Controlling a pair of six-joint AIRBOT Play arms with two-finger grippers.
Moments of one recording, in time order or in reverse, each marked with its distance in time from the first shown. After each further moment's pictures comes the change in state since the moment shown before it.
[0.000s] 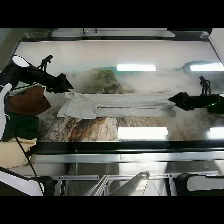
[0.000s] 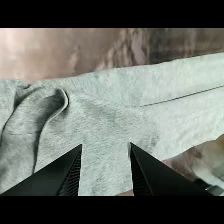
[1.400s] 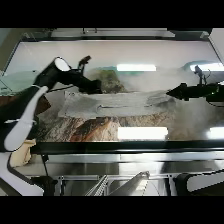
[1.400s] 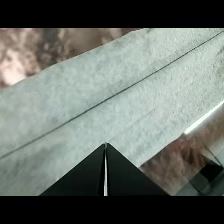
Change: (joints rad) left arm -0.409 -0.074 0.027 -0.004 0.194 -0.004; right arm 0.056 -0.152 0.250 0.113 0.272 -0.005
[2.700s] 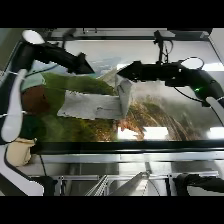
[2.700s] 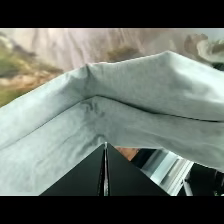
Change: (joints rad) left arm 0.250 0.014 0.358 -0.219 -0.388 0.004; right arm 0.672 0.261 0.027 0.280 -0.375 0.158
